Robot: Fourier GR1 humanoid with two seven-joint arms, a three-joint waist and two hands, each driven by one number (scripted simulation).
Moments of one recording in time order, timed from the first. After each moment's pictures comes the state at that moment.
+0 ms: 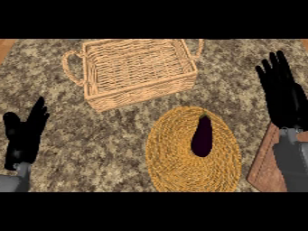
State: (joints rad) left arm -0.08 0.44 -0.14 -1.38 0.24 0.34 0.18; right arm -0.31 -0.25 -0.05 -1.44 -0.47 -0.16 0.03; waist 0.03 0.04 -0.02
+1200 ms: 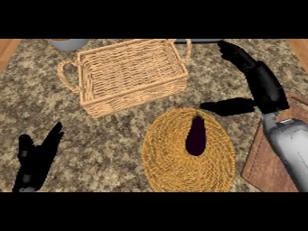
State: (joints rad) left arm 0.08 0.40 -0.20 -1.39 0.29 0.20 0.18; right arm -0.50 -0.39 0.23 -1.45 -0.03 -0.13 0.12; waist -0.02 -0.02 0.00
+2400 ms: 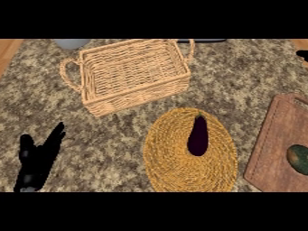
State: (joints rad) left arm 0.08 0.37 -0.17 -1.40 0.26 0.15 0.19; right arm -0.43 -0.96 0.02 -1.62 -0.29 0.67 0.42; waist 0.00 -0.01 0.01
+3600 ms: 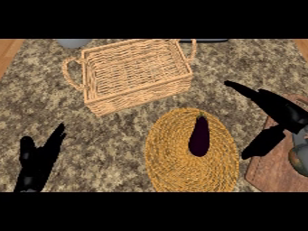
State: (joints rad) left arm 0.11 0.33 -0.13 -1.44 0.19 0.12 0.23; right arm -0.35 -0.52 0.21 -1.56 0.17 0.47 0.34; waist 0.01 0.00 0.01
